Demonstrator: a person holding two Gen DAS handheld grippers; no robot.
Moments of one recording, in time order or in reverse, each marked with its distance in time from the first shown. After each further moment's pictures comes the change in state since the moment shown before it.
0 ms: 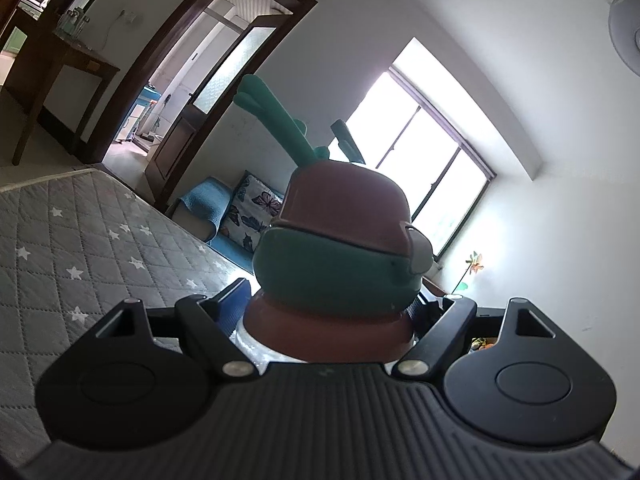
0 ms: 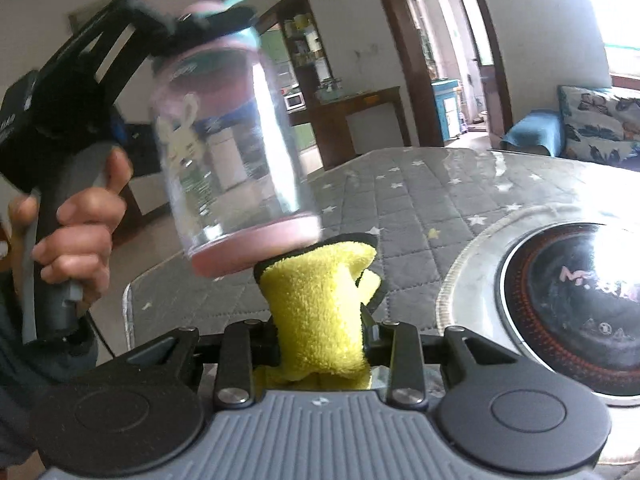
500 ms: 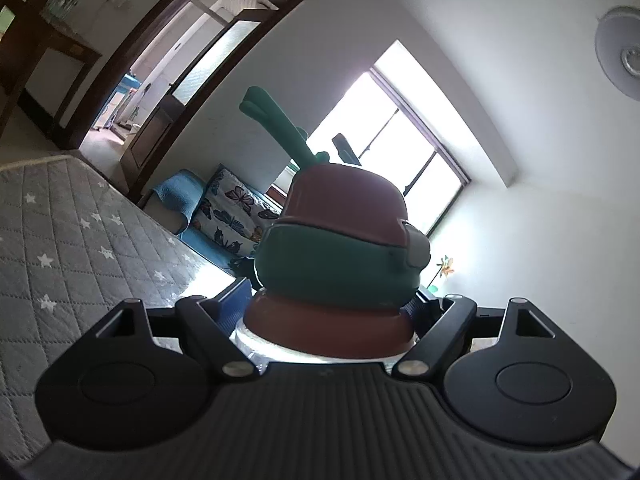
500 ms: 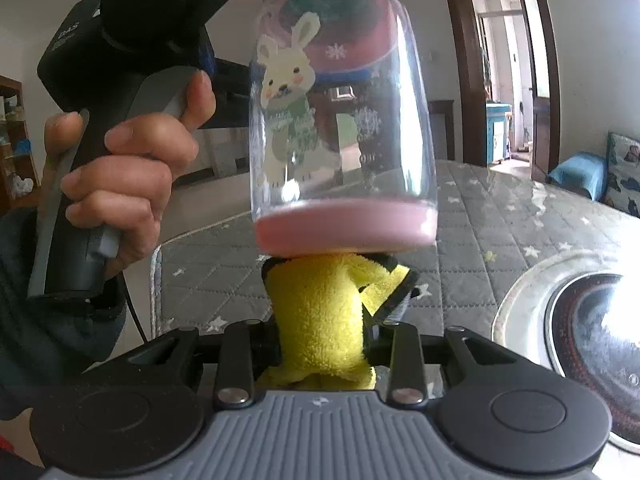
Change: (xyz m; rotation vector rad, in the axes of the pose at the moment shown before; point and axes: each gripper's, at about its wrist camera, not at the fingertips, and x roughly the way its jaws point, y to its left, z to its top) left arm -0.009 -0.010 -0.001 -0.014 0.007 -0.077; right arm 0.023 0.031 -0.001 -0.189 0.007 0.050
